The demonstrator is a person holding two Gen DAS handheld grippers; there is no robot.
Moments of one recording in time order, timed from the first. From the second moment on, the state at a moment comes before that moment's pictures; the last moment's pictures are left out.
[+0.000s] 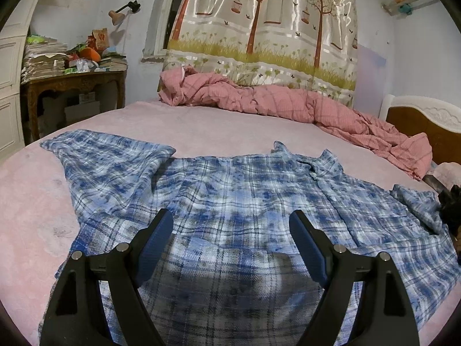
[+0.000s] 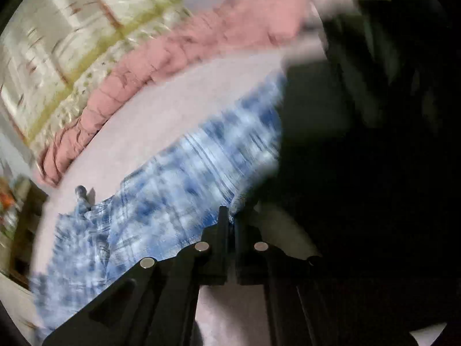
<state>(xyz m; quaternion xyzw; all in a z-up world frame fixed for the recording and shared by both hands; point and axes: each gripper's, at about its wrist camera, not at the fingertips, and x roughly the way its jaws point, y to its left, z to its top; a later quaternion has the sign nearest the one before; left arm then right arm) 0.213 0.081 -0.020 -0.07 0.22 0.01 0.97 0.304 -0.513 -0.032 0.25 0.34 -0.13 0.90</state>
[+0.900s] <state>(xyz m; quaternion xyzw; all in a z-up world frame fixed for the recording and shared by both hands) 0.206 0.086 -0.018 -0.08 0.20 0.01 0.98 0.218 -0.315 -0.015 0.13 0.34 0.13 0.92</state>
